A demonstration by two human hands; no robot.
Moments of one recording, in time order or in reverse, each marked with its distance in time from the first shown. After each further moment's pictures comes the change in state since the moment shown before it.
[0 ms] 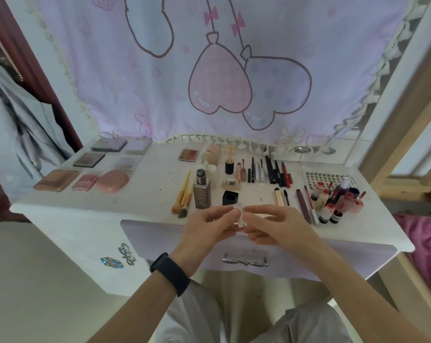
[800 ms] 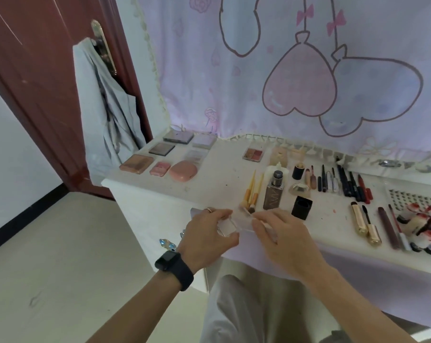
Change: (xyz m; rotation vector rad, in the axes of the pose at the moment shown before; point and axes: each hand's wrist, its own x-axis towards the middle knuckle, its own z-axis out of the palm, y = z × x) left_hand -0.039 -0.012 -0.126 0.975 0.357 0.205; right_hand 0.053 0.025 0.120 -0.811 0.218 -0.779
